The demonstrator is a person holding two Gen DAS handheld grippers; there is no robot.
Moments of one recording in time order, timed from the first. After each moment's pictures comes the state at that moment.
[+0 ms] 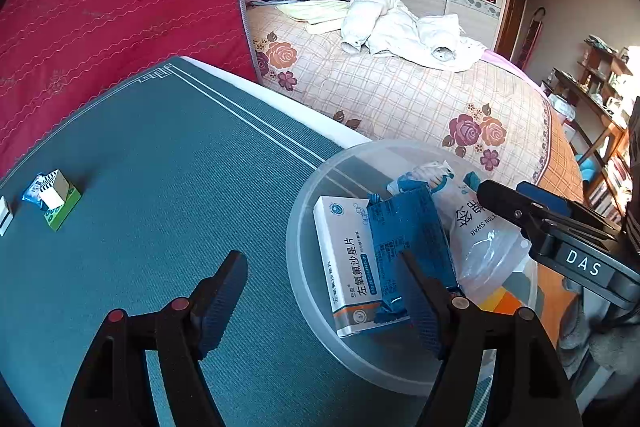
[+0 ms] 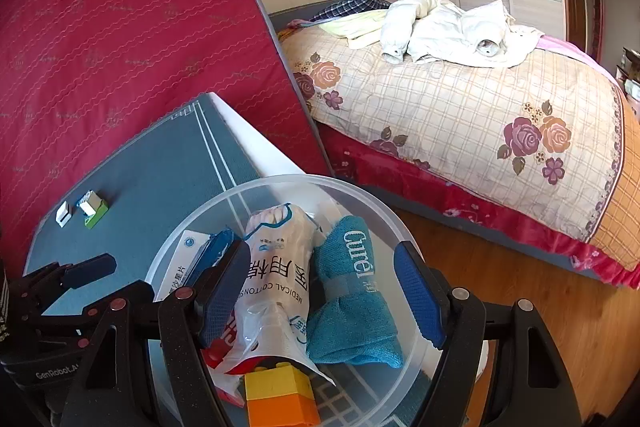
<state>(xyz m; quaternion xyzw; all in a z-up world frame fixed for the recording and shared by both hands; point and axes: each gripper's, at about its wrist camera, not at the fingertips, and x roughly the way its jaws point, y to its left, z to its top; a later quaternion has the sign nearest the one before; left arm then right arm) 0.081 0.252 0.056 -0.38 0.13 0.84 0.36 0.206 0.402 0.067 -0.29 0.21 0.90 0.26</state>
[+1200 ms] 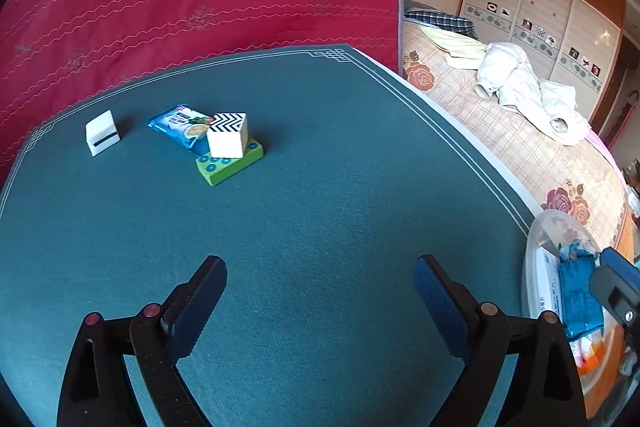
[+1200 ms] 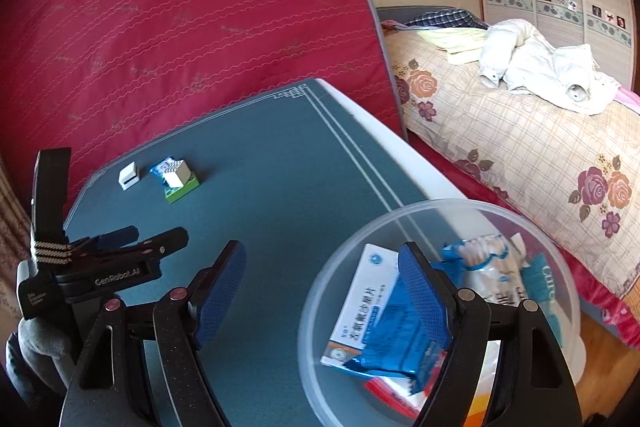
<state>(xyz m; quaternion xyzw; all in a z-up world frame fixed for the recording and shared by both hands) -0.016 0.110 0.048 -0.39 0.04 0.90 0.19 0.111 0.281 0.097 -0.30 0.15 0.93 0.13</state>
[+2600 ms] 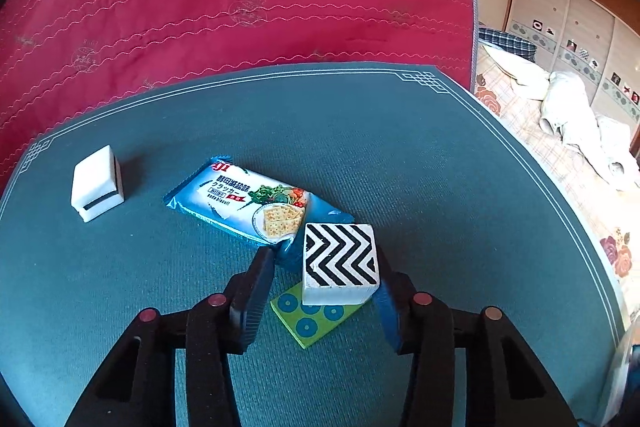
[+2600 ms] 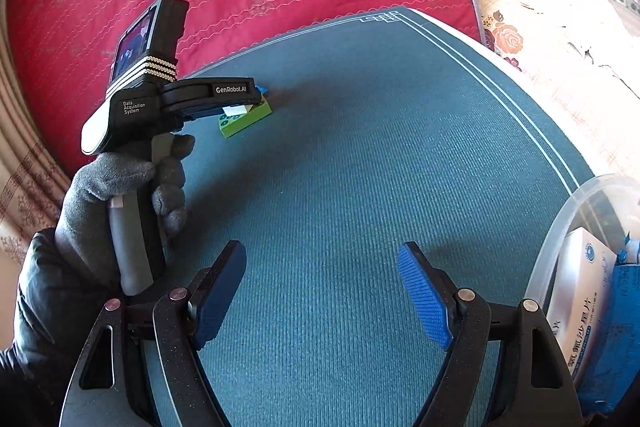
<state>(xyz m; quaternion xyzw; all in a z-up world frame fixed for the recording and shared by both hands) -0.151 0.087 0.025 -0.39 0.02 0.91 0.14 0.019 0.225 0.035 -0.38 0.15 0.91 0.03</state>
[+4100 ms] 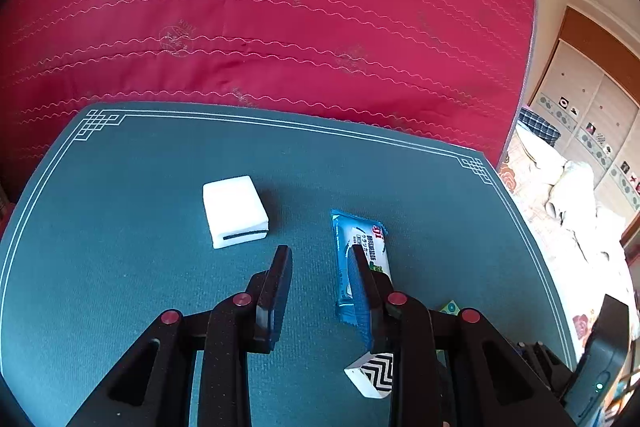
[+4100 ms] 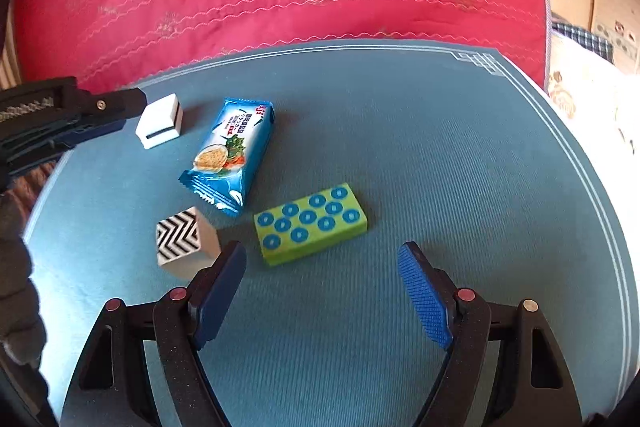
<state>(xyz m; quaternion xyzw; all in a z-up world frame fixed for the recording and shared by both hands) -0.159 -0.038 0.076 -0.36 -0.10 0.92 0.10 -0.164 0.160 0.035 -0.40 0.03 0.92 0.01</state>
